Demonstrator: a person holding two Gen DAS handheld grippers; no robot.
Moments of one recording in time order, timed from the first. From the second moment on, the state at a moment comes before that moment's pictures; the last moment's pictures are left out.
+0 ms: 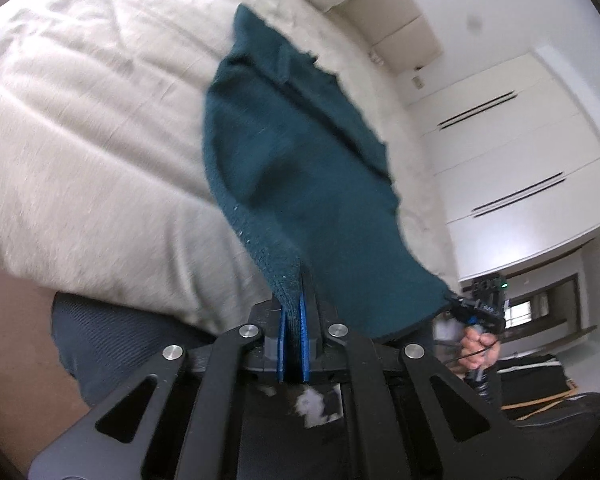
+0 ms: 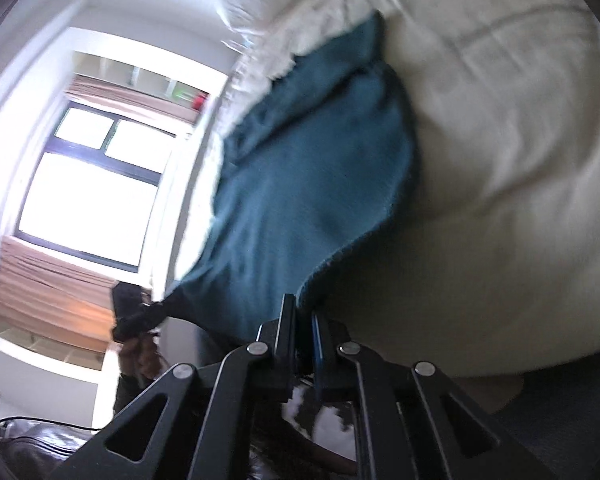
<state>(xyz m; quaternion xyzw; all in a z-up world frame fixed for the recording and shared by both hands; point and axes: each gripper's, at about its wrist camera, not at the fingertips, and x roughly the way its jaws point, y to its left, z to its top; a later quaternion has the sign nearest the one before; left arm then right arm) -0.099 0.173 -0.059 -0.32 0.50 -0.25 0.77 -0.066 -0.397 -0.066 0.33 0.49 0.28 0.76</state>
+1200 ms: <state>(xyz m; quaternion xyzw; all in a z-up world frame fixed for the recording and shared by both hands) 0.212 0.198 -0.039 -0.48 0.40 -0.22 0.75 0.223 -0.422 -0.045 0.43 0.40 0.20 0.78</state>
